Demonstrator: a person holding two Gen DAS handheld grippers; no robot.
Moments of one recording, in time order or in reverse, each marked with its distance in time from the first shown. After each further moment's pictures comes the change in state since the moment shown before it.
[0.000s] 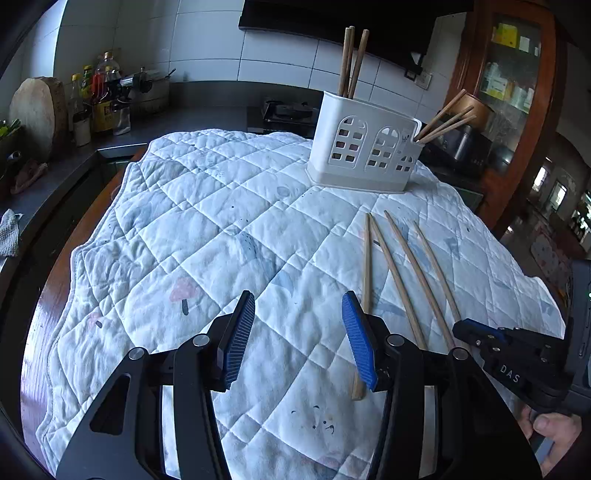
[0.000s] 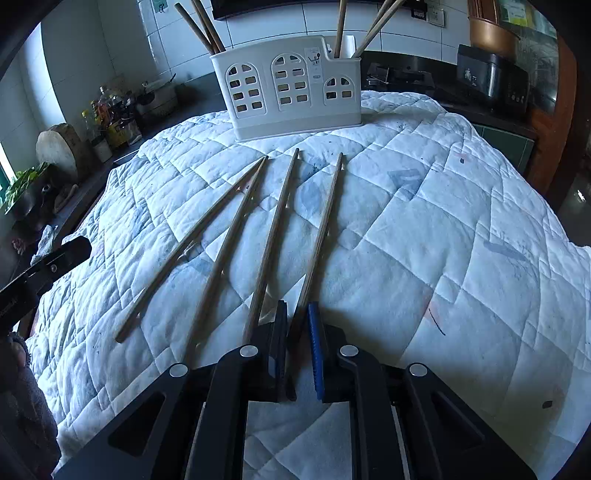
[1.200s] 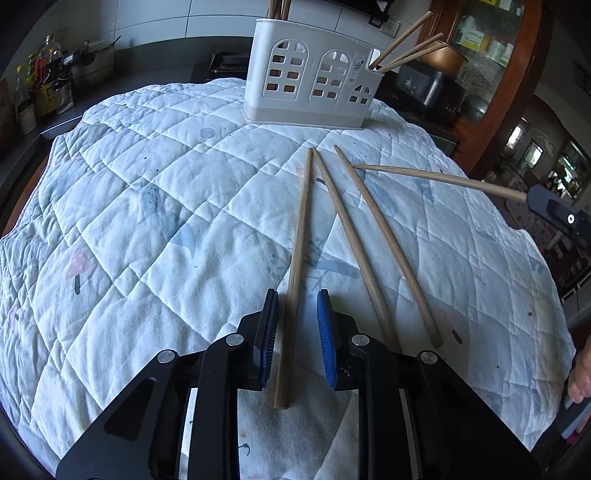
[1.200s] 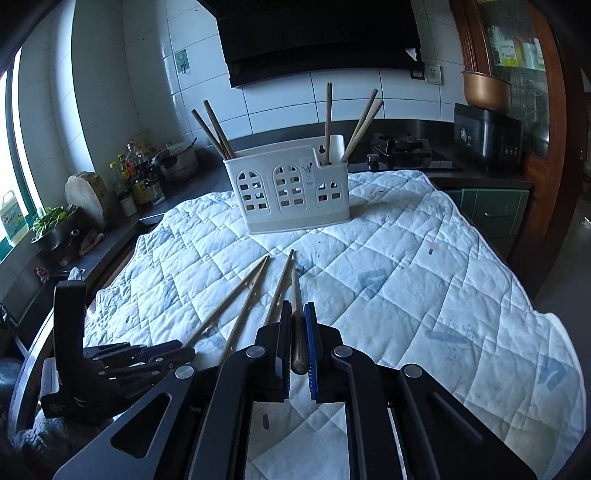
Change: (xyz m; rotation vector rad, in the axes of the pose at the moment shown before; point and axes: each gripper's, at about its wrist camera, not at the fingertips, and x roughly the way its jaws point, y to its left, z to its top) left arm 0.056 -0.048 -0.014 0.080 0.187 -0.114; right arm -0.087 -0.032 0.039 -0.037 -0.262 0.070
